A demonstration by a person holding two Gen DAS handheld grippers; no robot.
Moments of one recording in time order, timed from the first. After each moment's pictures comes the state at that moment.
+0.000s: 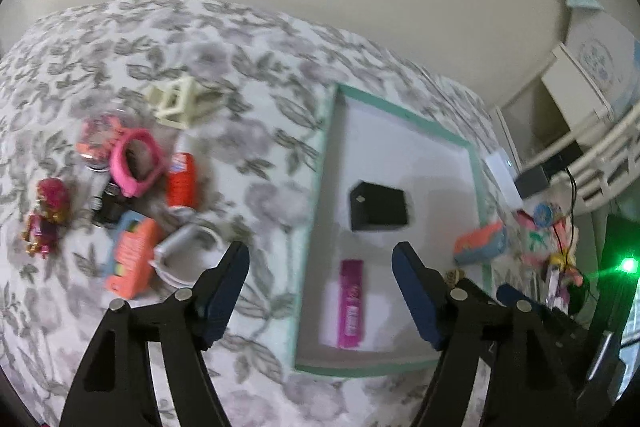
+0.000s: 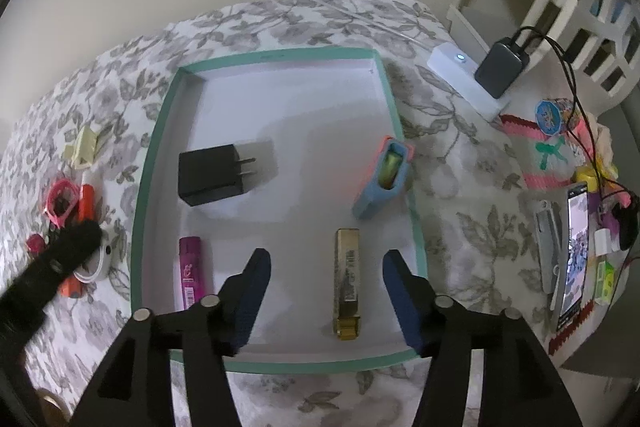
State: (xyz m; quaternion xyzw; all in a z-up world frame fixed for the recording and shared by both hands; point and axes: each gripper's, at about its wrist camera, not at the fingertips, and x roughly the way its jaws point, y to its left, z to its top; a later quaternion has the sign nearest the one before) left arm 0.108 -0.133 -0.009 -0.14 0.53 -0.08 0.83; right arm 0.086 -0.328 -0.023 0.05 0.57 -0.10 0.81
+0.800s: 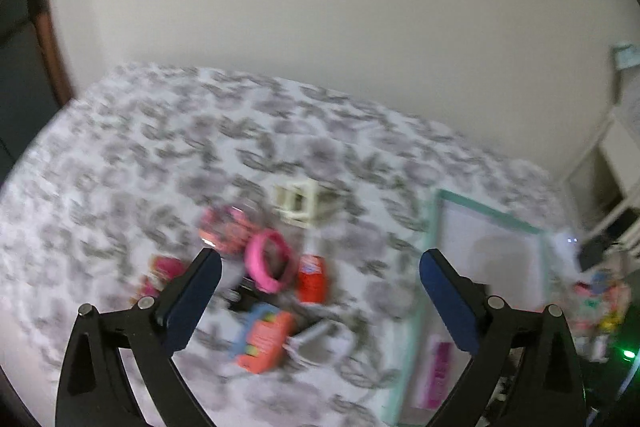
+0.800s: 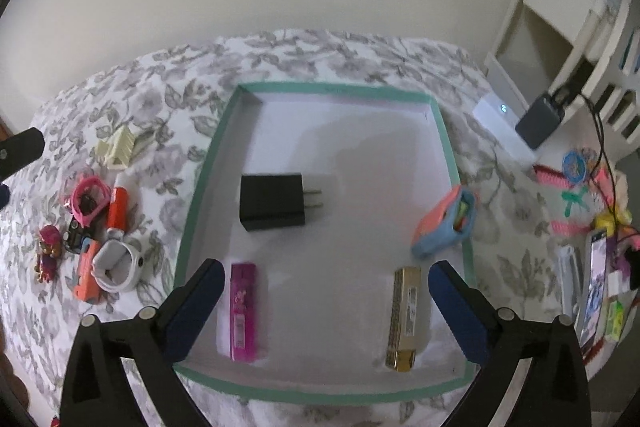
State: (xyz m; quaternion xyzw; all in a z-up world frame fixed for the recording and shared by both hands) left arm 0.127 -0.068 0.035 -0.09 0.45 0.07 0.89; right arm 0.096 -0.285 -0.017 0.01 0.51 -0.06 0.86
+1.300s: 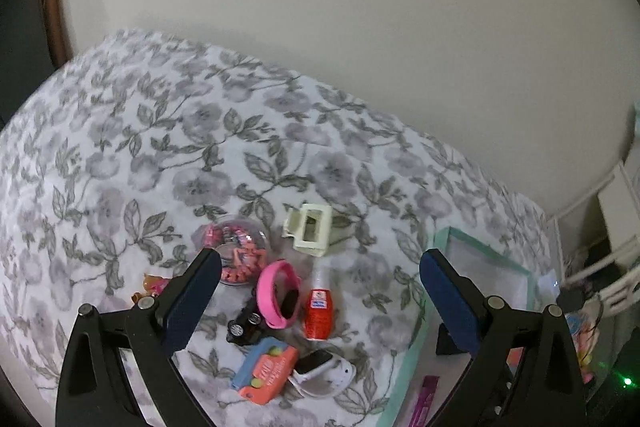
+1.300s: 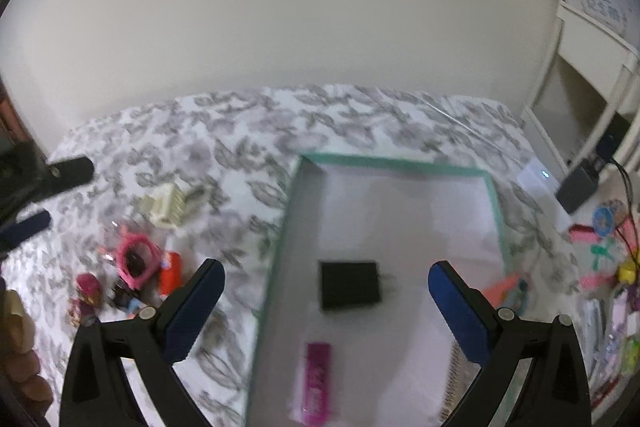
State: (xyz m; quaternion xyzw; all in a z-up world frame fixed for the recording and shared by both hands) left arm 0.164 -0.008 0.026 -0.19 0.47 0.05 0.86; right arm 0.135 -0.239 0.010 0.03 0.45 0.00 0.89
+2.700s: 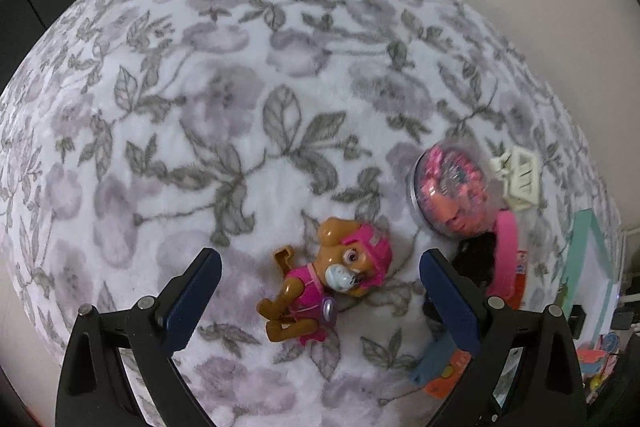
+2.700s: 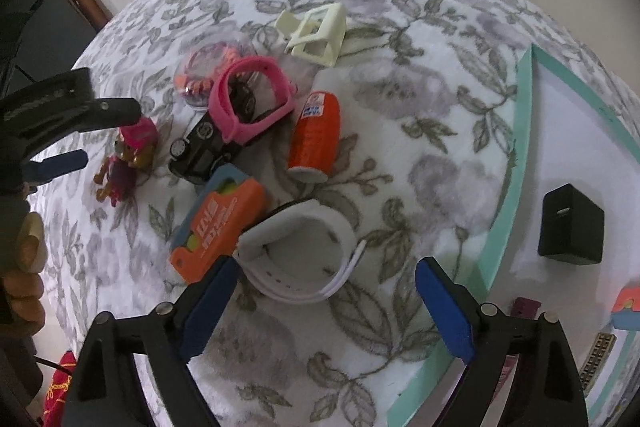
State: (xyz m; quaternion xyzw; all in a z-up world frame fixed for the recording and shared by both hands) left arm 0.133 0.103 -0.084 -0.22 0.59 0.16 0.76; right arm 0.130 -0.117 -0.093 -0.06 0.60 0.17 0.78
